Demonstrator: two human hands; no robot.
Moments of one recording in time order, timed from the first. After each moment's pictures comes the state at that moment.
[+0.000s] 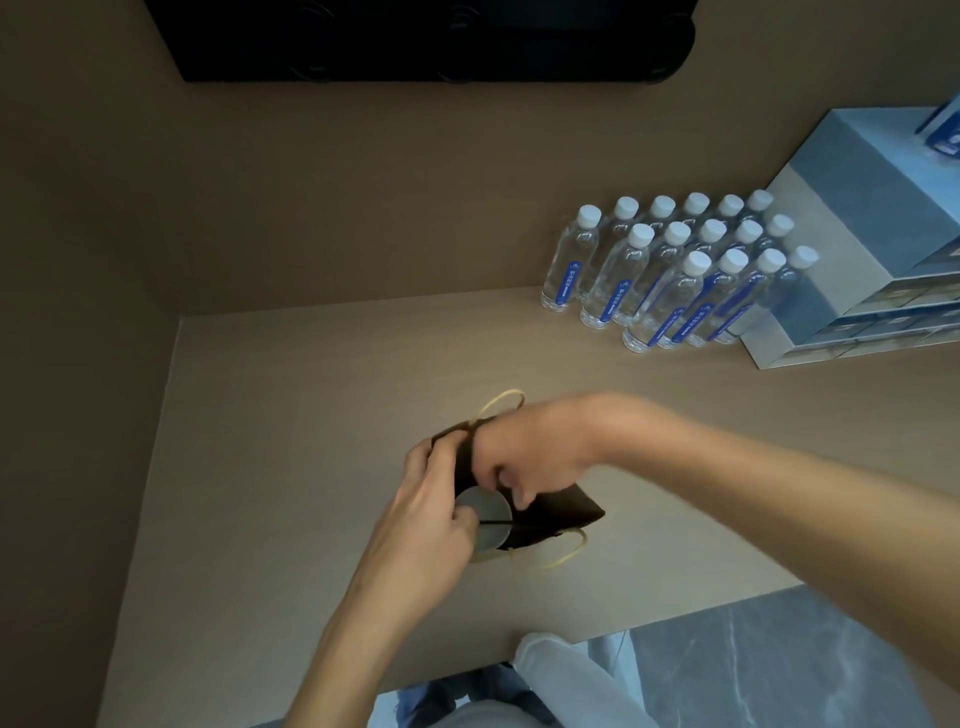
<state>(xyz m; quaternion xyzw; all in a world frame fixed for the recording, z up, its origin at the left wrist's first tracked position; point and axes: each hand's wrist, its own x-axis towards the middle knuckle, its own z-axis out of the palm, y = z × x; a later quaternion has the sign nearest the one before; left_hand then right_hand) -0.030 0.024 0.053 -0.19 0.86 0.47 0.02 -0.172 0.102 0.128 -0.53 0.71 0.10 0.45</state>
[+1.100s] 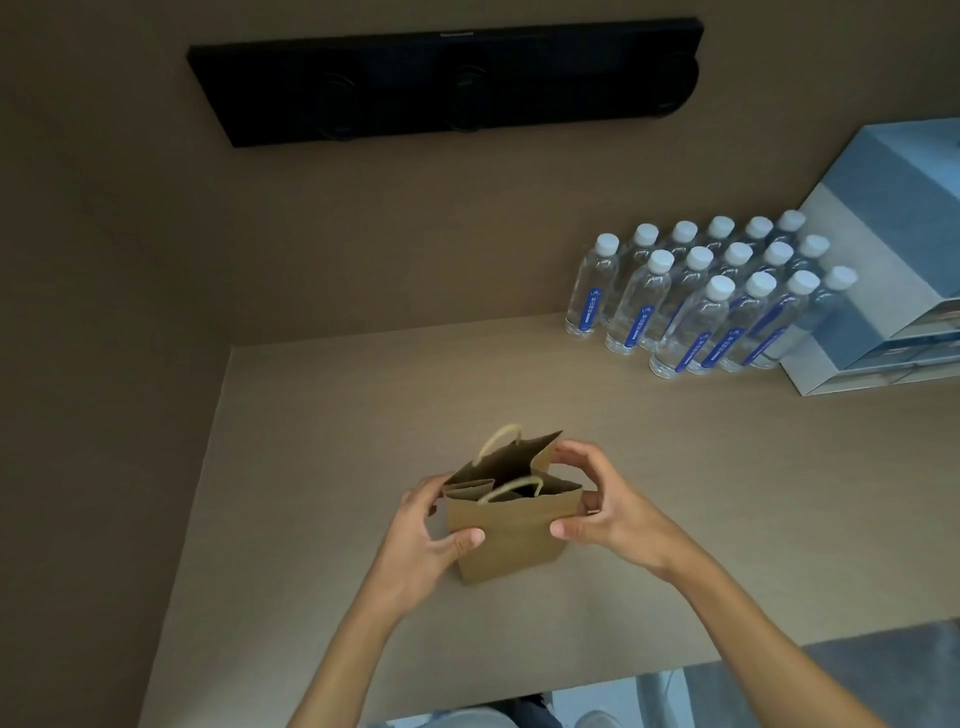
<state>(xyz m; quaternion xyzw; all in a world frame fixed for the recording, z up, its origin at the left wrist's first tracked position) -0.034 0.006 -0.009 -0.25 0.78 0.57 0.01 -0.188 0.220 -0.012 -0.23 0.70 -0.54 0.40</state>
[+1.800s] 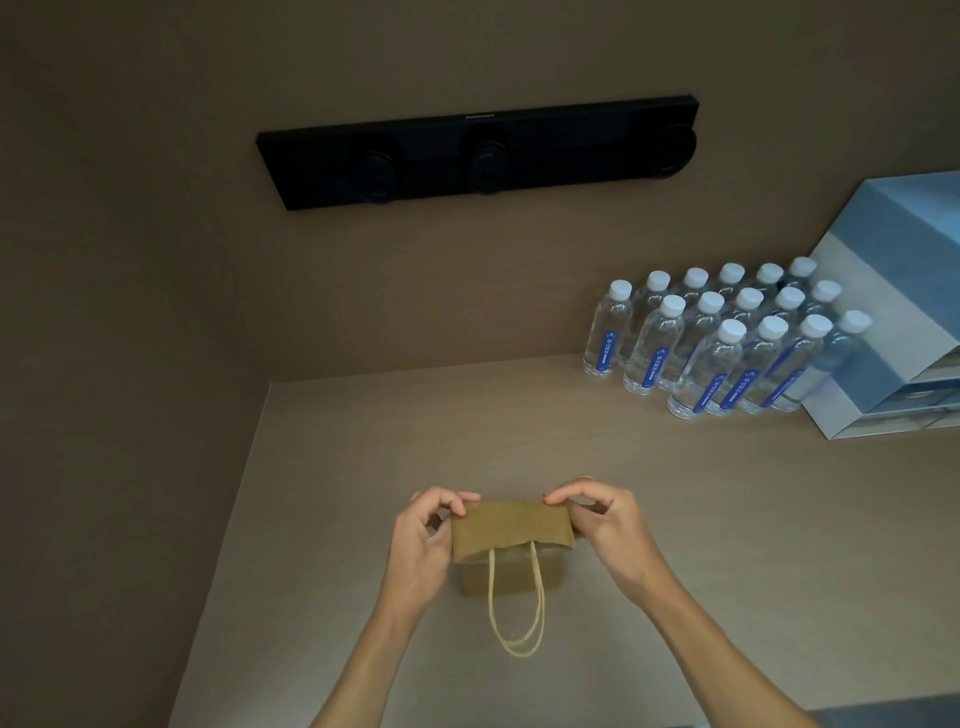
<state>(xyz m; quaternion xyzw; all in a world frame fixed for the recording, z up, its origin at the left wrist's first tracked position) -0.052 -0.007 -0.015 -0.24 0.74 0.60 -0.19 -0.180 0.178 -0.009 -0.14 0.67 -0.68 0.26</state>
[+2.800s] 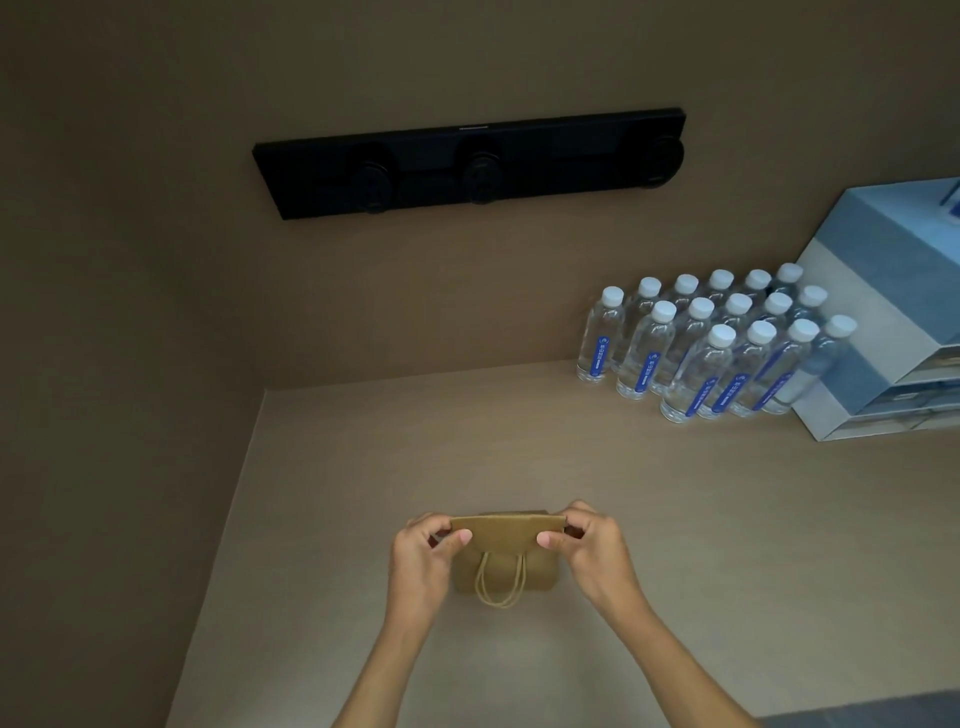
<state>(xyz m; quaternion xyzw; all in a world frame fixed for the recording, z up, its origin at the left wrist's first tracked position) -0.056 -0.002 -0.047 -0.32 0.75 0.55 -0.17 -0.163 0.173 -0.029 -0.14 0.80 -0.55 0.21</state>
